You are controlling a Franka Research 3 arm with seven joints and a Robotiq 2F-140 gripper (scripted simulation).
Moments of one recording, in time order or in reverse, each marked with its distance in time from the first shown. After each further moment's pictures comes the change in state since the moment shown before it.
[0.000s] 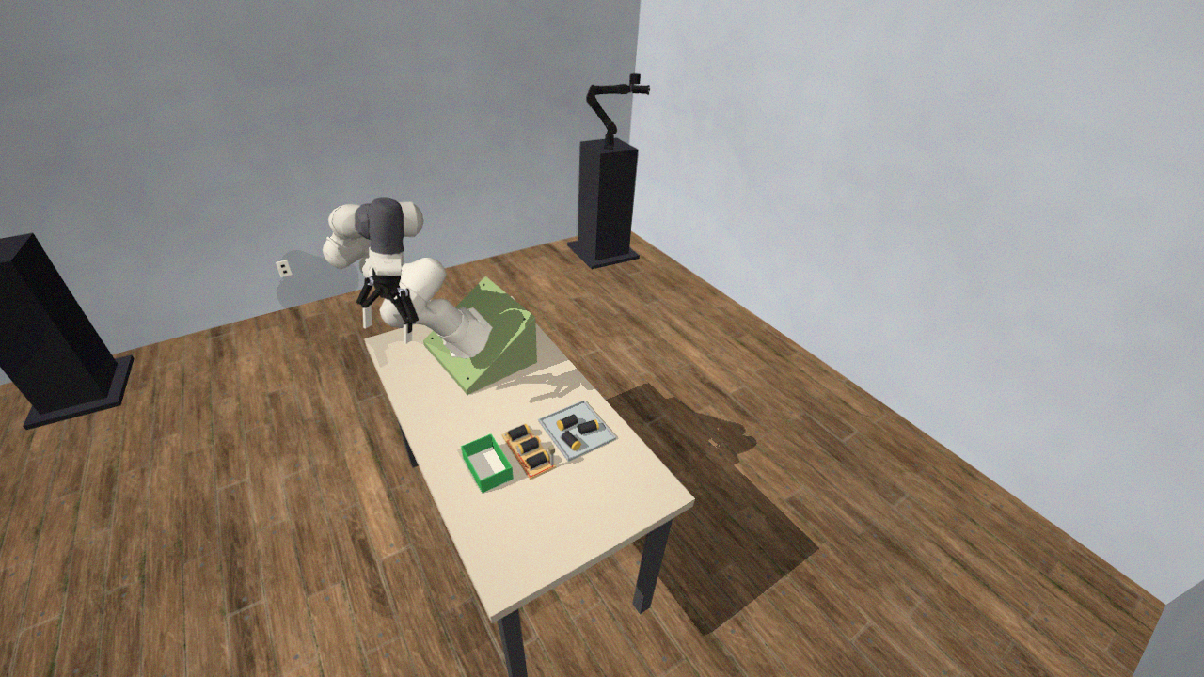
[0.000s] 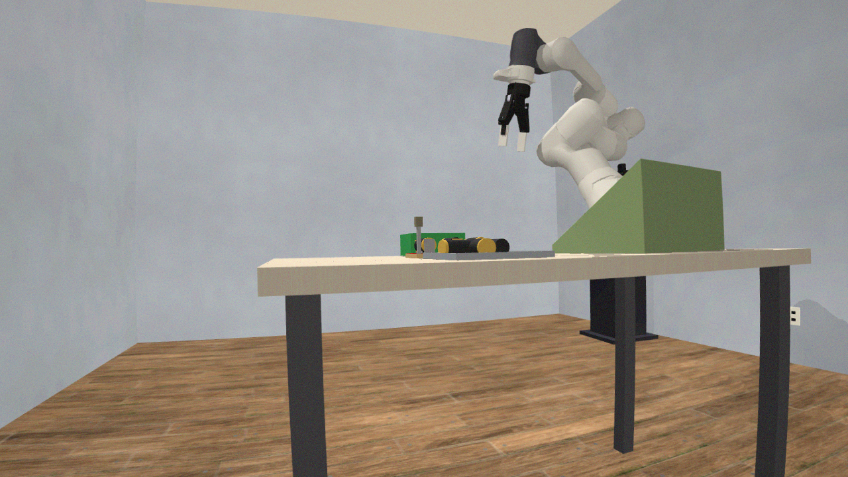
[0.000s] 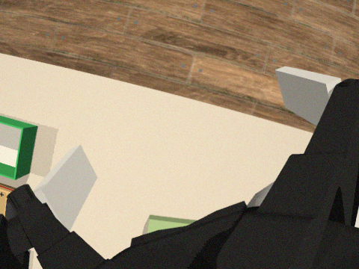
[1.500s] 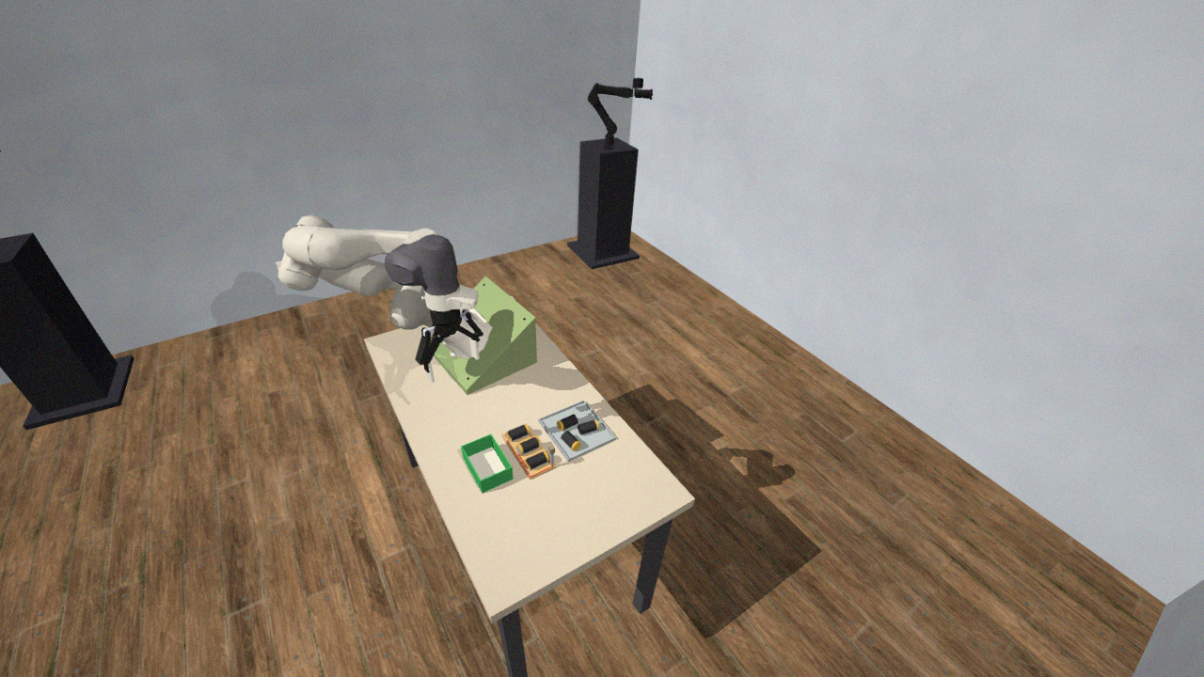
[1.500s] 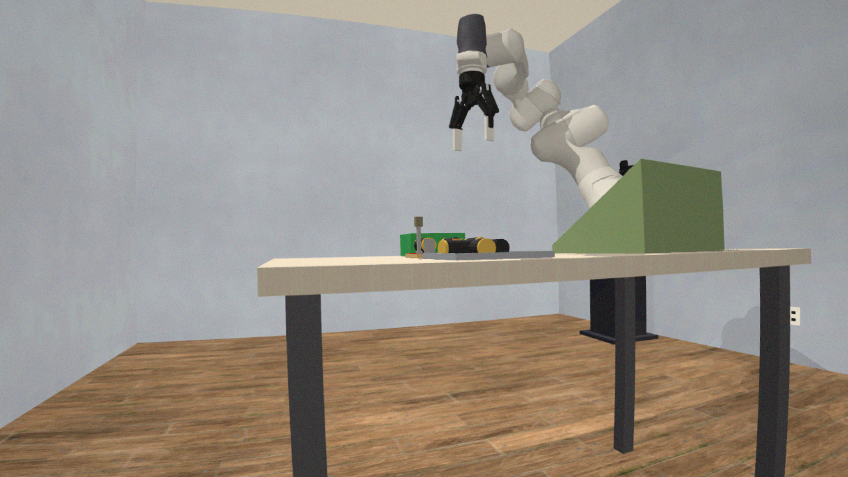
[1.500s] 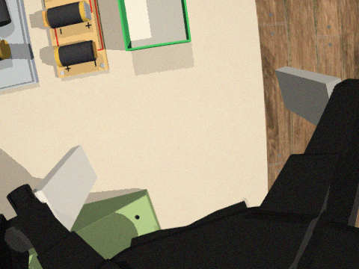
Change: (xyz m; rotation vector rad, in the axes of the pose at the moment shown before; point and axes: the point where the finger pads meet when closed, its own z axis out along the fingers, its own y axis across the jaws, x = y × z) arm 0.013 -0.240 0.021 0.169 -0.119 -1.168
